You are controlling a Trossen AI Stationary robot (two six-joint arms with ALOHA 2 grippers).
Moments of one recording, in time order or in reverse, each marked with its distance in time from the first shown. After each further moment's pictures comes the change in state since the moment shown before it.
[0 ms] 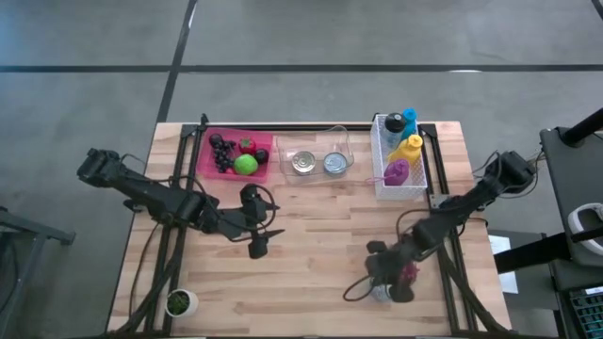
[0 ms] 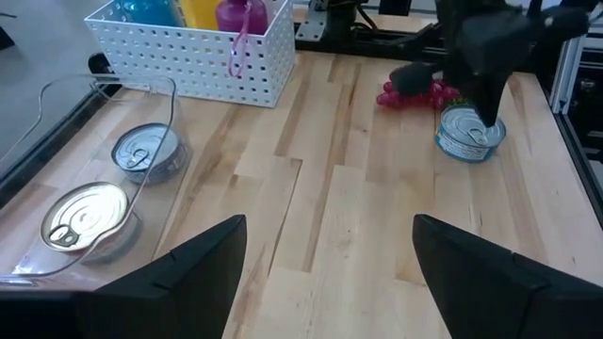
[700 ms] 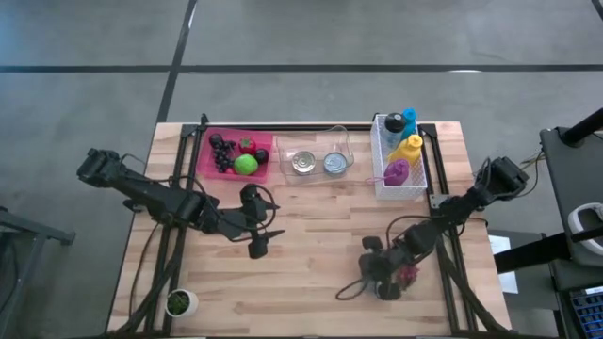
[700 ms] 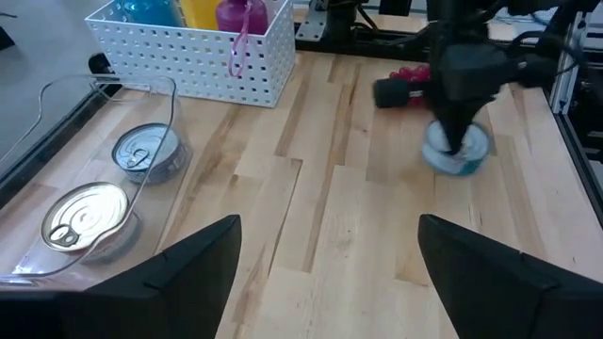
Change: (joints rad) left arm 0.000 0.000 0.000 0.000 0.000 0.000; right arm -0.018 0.120 0.005 0.012 0.195 -0.030
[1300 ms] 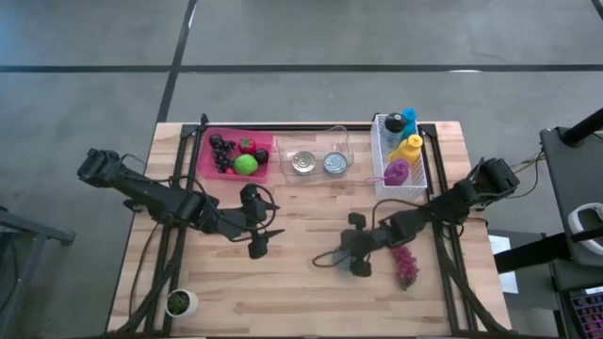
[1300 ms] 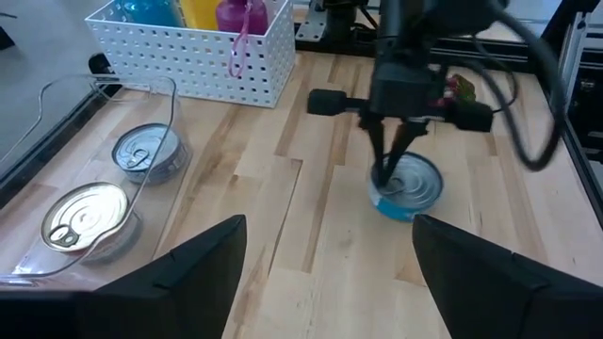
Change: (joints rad) left arm 0.000 0.000 0.000 0.000 0.000 0.000; right arm -0.207 0.066 -0.006 0.190 0.178 -0.110
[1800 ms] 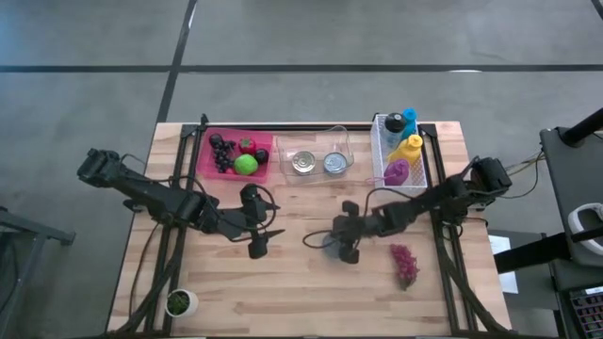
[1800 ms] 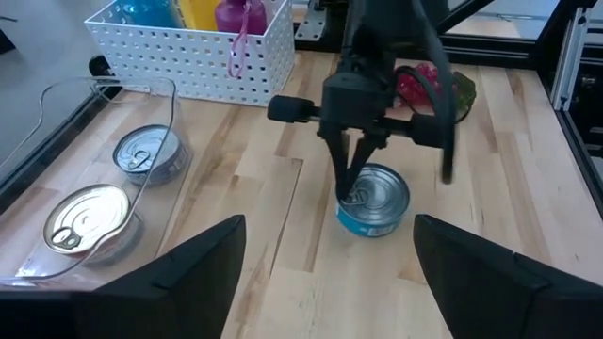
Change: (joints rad) left arm 0.000 0.000 0.000 -0.001 0.000 0.012; right arm -0.136 0.049 0.001 0.115 -0.001 -0.049
